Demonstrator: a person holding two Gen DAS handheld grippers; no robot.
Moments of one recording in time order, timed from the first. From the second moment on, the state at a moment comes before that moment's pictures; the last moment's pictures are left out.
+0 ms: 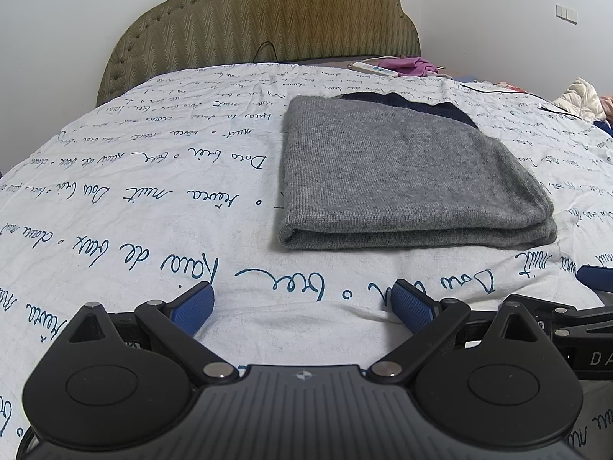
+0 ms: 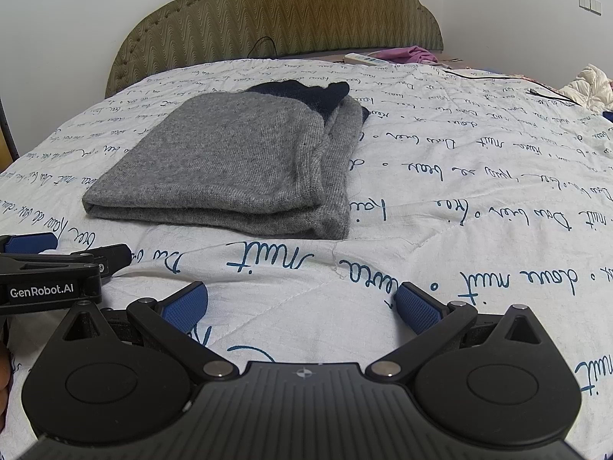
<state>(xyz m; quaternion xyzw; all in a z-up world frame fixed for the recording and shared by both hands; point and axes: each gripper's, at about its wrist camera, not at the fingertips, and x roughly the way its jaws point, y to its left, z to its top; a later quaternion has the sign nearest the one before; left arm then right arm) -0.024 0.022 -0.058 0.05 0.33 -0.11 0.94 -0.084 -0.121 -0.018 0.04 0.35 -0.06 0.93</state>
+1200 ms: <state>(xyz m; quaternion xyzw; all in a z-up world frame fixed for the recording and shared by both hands) -0.023 0.027 -0.056 0.03 0.33 -0.12 0.94 -0.084 -0.121 -0.018 0.04 0.35 -0.06 0.93</state>
